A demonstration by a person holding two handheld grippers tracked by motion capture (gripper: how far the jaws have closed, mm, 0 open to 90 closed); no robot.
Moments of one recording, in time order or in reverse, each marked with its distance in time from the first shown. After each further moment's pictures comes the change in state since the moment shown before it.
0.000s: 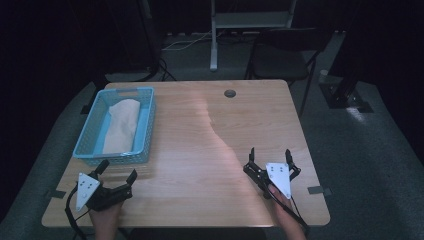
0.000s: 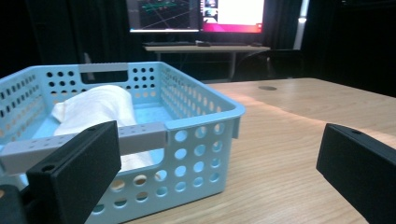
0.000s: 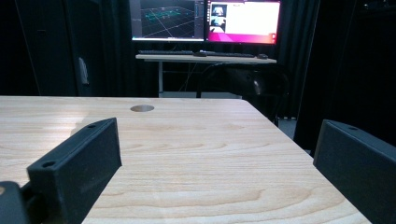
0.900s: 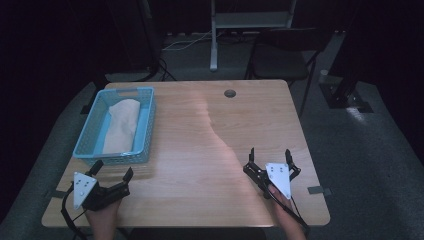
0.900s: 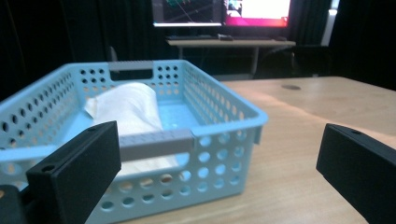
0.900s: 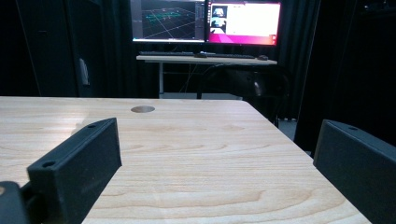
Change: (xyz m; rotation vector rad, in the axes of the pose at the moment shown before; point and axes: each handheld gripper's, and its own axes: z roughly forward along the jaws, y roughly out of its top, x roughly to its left) left arm 0.003 0.017 -0.006 0.026 0.090 -0.017; right arm 0.000 0.000 0.000 -0.005 0.002 0.000
